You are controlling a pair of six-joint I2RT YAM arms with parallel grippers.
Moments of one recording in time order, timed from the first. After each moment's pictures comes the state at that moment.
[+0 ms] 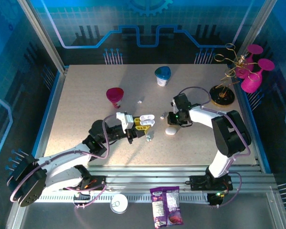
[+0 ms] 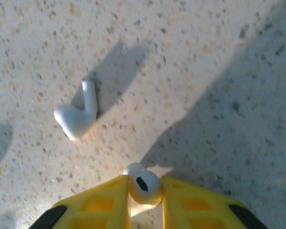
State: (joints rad) left arm -0.71 1.07 0.42 0.80 0.52 -0.11; right arm 0.37 1.73 0.95 -0.38 -0.15 0.35
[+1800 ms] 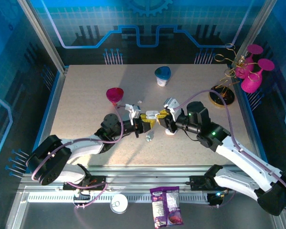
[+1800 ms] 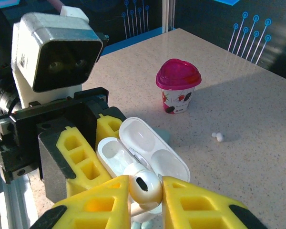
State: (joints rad) left arm -0.67 1.38 0.48 0.95 0.54 -0.41; right arm 0.67 0.96 0.82 -0.25 -0.26 -0.07
